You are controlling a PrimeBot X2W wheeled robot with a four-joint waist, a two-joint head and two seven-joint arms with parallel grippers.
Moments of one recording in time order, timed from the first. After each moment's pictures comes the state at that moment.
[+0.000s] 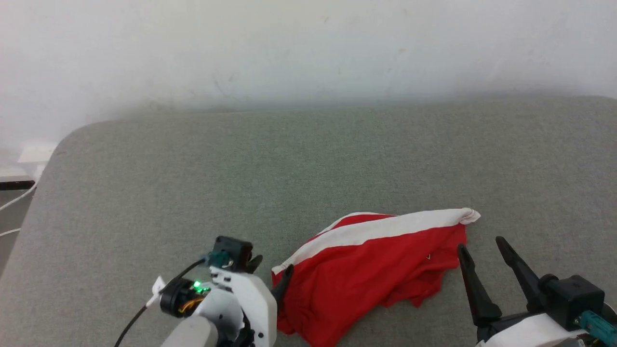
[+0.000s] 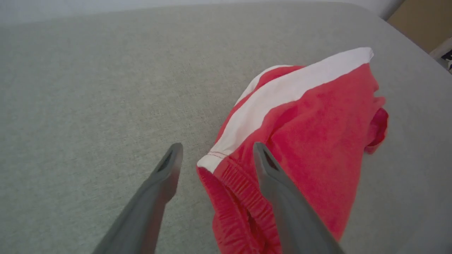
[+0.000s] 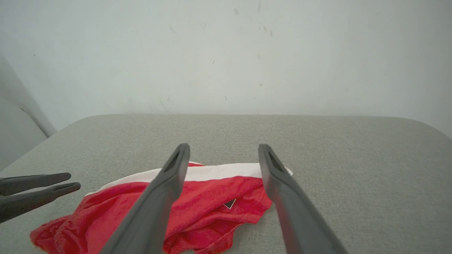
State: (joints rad) left arm -0.16 0.24 -0.46 0.20 -0.43 0.01 0.25; right arm 0.22 -0.05 0.04 -0.25 0.16 0.13 0.04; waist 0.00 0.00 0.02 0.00
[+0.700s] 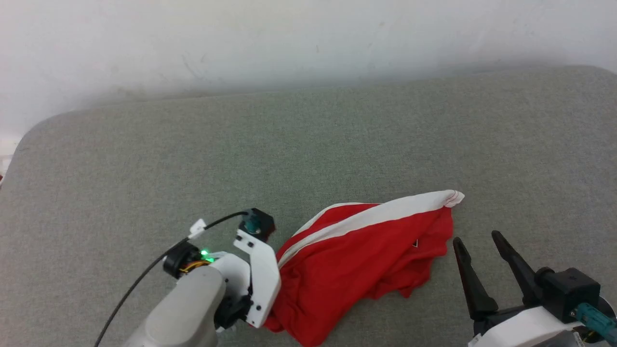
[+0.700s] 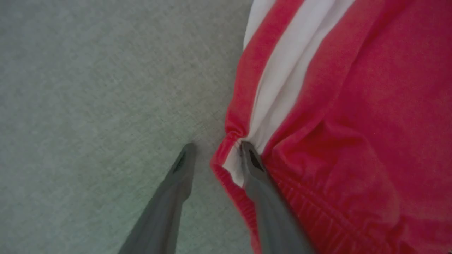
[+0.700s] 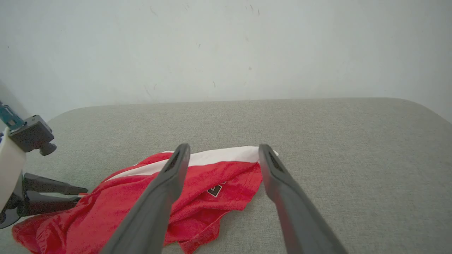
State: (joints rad) left arm -0.47 0.26 -0.65 0.55 -0.44 -0.11 0.60; right arm 0.19 -0.05 0.05 -0.23 0.16 0.13 0.05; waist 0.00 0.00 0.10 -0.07
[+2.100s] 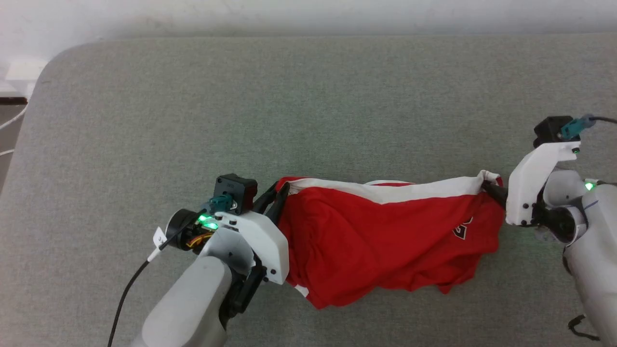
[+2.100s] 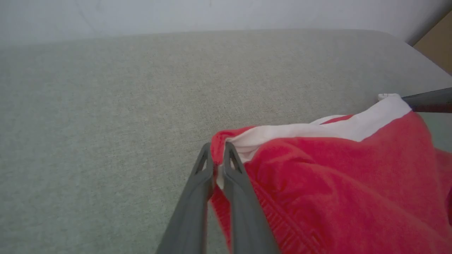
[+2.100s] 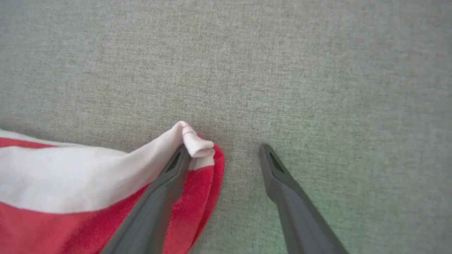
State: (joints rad) left arm -0.42 0.23 -0.55 0.27 -0.47 0.08 0.12; right arm -0.63 -0.30 0.16 0.74 0.47 0.13 0.59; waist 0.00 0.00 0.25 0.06
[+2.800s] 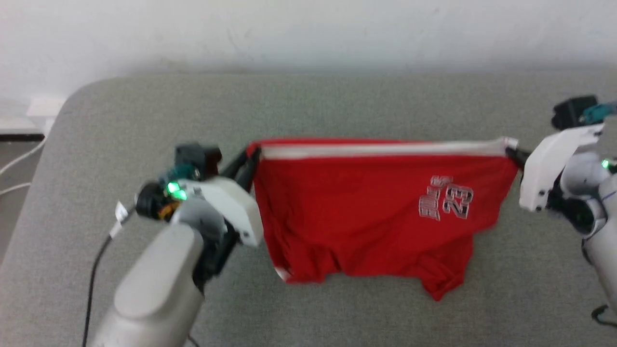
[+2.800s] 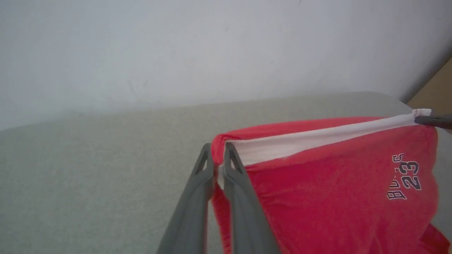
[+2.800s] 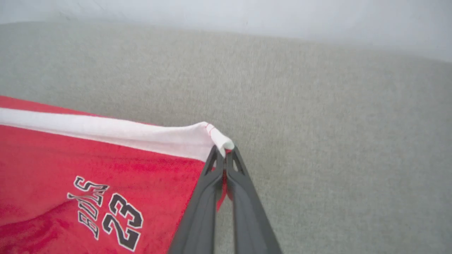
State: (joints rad) left arm -0.48 0.26 -0.48 0.32 -0.52 0.07 0.07; right arm -0.66 -0.42 0.33 0.68 0.60 0.13 0.41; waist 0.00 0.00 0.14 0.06
